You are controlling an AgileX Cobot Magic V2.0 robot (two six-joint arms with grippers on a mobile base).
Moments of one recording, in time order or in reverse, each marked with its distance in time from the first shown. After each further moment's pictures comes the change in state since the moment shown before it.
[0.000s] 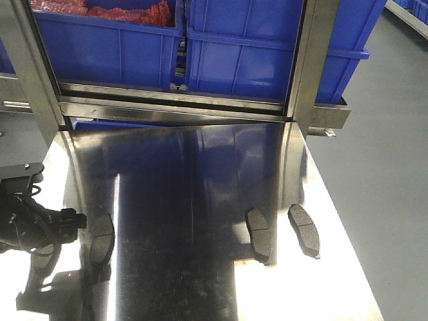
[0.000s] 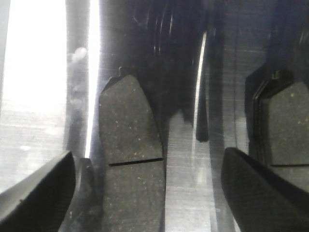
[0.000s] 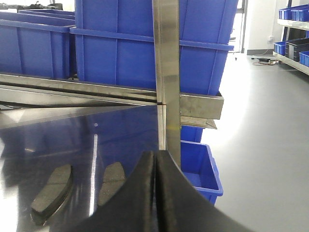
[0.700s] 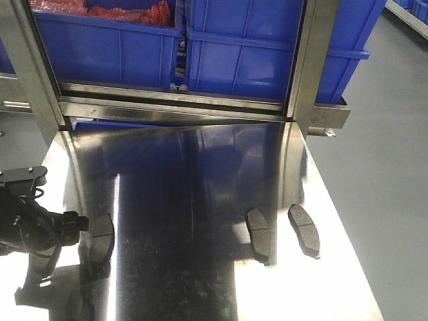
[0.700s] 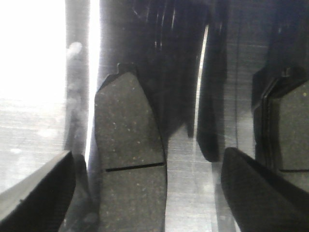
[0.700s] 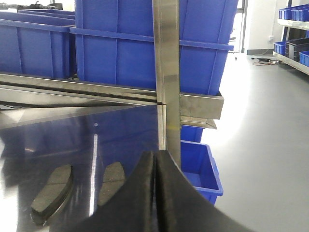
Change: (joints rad) left arm 0.000 0.033 -0.001 -0.001 -0.016 0.000; right arm 0.000 0.000 0.000 0.000 0.000 0.000
